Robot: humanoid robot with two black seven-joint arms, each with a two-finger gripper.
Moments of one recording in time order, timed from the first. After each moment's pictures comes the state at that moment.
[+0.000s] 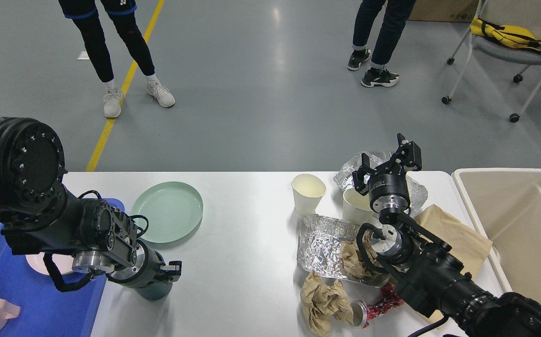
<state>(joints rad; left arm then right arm) -1.61 0.04 1.40 -1.41 -0.16 -0.04 -0.08 0.63 0.04 0.81 0.54 -0.03 0.02 0.67</state>
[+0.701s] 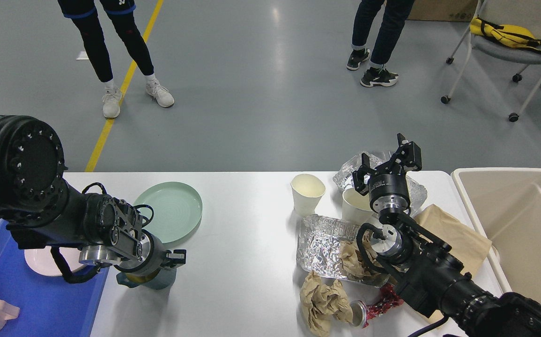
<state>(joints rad) -1.61 0.04 1.38 -1.38 -0.14 0.00 -0.06 0.63 0.04 0.81 0.54 -0.03 0.02 0.67</state>
